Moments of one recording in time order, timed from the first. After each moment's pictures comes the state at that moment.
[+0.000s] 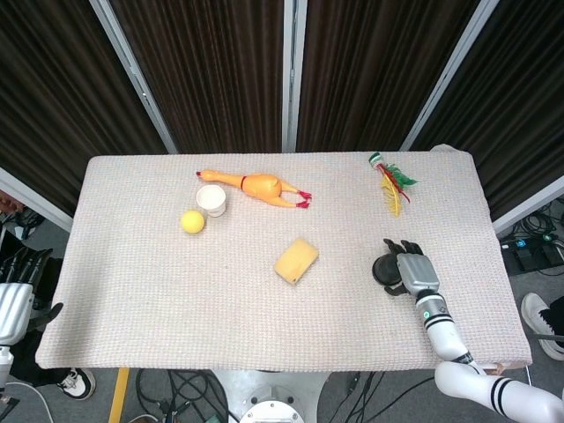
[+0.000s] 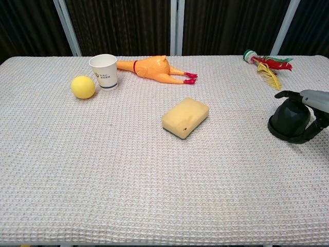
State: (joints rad) left arm -0.09 -1.14 -0.04 -1.49 1.48 1.47 0.01; right arm 0.53 -1.51 0.14 -1.36 -0.96 0.89 -0.26
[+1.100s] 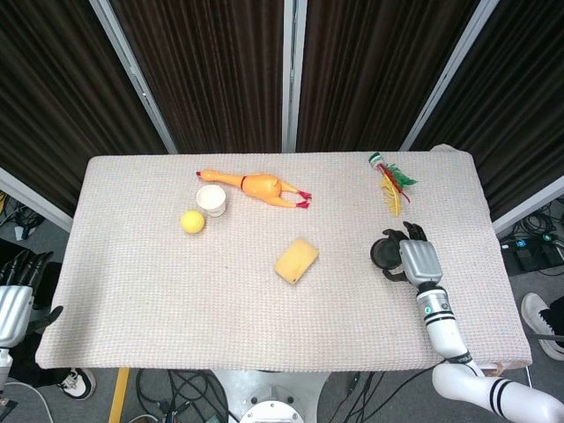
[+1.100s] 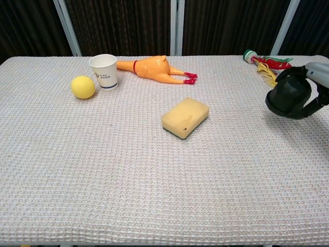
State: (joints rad) left arm -0.08 -1.13 -0.03 -1.48 1.49 1.46 -0.01; right arm 0.51 -1.50 0.19 -1.41 -1.08 1.06 -0.21
